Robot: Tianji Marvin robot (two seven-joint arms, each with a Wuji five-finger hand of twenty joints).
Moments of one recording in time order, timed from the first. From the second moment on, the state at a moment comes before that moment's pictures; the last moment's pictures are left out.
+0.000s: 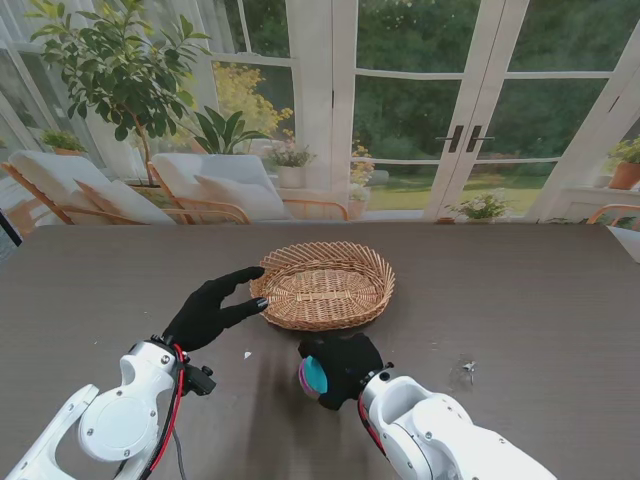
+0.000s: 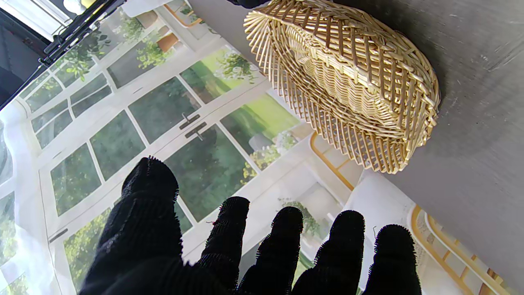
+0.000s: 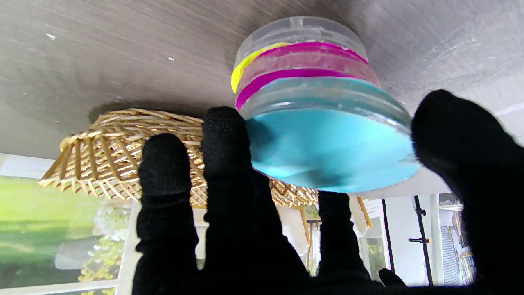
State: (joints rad) left arm 1.77 -1.12 -1.35 -1.89 0.34 -0.02 0.01; right arm -1.43 -1.04 0.75 -1.72 -1.10 0.21 0.13; left_hand 0.86 -0.16 0.01 -0.01 0.49 0.14 0.10 0.32 0.50 0.28 0.06 0.26 0.36 0.39 0.10 0.32 0.10 0.41 0.23 0.65; right_hand 0.28 -0.84 1.14 -0.17 0.10 -0.12 0.92 0.47 0.46 0.28 0.76 0.43 0.95 0.12 0.99 0.62 0.59 0.30 1.27 0.67
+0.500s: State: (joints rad) left arm 1.77 -1.12 -1.35 -1.89 0.34 -0.01 0.00; right arm -1.36 -1.04 0.67 -1.66 -1.10 0.24 0.12; left_hand 0.86 -0.16 0.01 -0.01 0.49 0.14 0.10 0.32 0.50 0.28 0.06 0.26 0.36 0.39 0.10 0.32 0.10 0.41 0.23 0.65; right_hand 0.28 -0.83 1.14 -0.17 0.10 -0.13 0.92 0.47 0.41 0.24 0.79 0.43 0.88 0.10 0.95 0.61 0.59 0.27 1.27 0.67
